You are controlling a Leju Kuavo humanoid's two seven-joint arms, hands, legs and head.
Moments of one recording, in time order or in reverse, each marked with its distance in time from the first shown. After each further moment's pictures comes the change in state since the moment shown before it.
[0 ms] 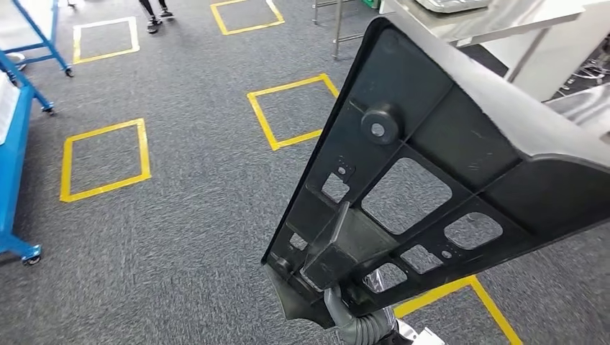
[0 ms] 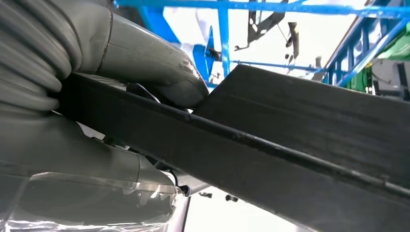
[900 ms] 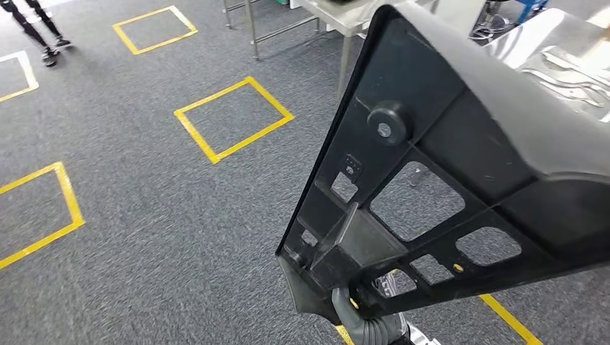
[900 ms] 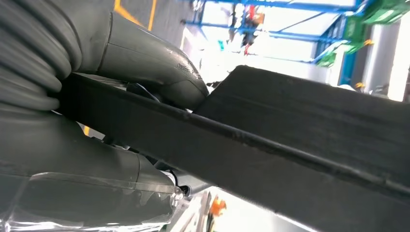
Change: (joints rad) left arm 0.013 0.000 -0.002 -0.002 -0.029 -0.037 0.044; right arm 0.056 -0.007 -0.018 -0.090 0.075 -0.067 0.040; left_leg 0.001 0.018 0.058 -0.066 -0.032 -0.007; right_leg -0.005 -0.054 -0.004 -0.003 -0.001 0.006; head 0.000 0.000
